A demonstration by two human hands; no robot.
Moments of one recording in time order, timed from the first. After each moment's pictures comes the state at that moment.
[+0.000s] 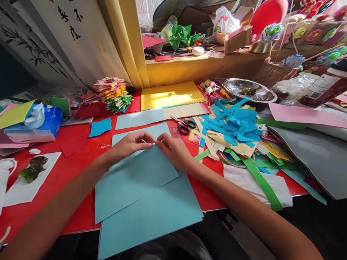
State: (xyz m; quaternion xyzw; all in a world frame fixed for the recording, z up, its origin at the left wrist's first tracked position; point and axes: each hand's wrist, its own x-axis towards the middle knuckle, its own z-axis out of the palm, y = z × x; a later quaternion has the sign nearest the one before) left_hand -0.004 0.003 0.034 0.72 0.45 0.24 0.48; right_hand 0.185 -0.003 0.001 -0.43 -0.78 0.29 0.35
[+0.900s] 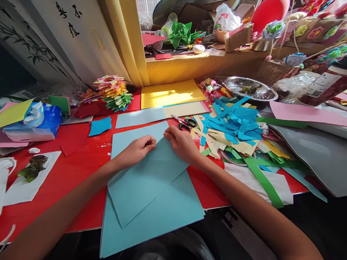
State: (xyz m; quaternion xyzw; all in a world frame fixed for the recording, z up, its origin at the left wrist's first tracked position) left_hand 0.019 -0.009 0.024 0.74 0.52 0.21 0.37; right_hand 0.195 0.008 0.005 -0.47 -0.78 0.20 0.36
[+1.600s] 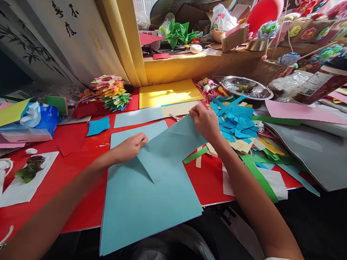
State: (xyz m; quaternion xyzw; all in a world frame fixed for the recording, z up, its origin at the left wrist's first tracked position) left_hand 0.001 0.000 0.026 0.78 0.52 0.14 0.31; right_hand 0.259 0.062 0.012 -0.57 -0.72 0.01 0.38
